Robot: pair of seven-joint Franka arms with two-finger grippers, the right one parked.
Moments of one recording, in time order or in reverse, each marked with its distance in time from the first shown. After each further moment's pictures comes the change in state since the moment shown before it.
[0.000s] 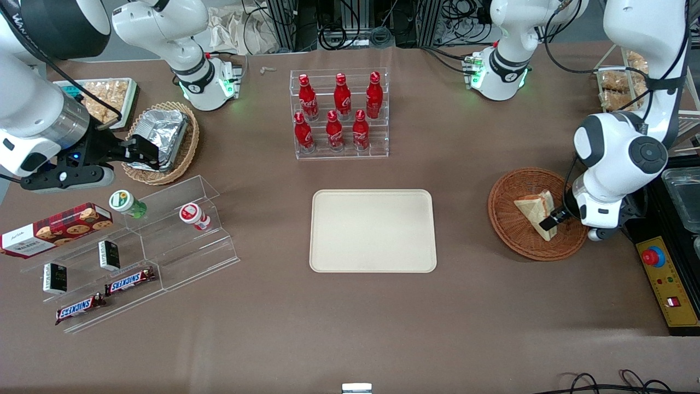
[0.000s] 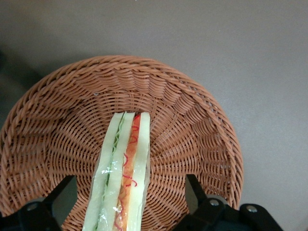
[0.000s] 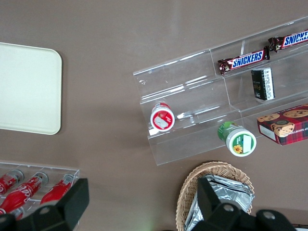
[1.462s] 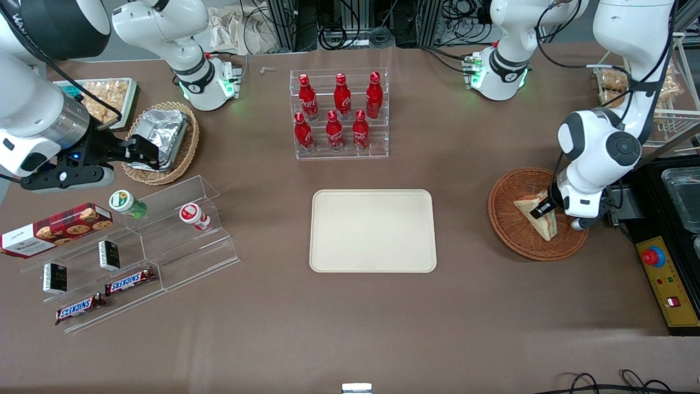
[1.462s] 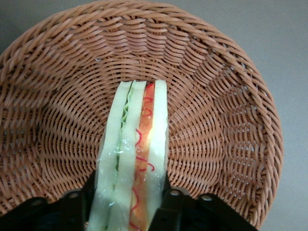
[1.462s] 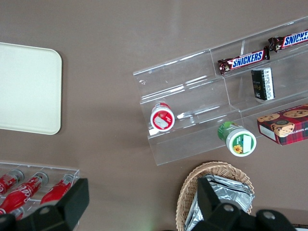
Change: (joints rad) arm -0.005 -0.002 -0.005 -0.136 -0.016 0.132 -0.002
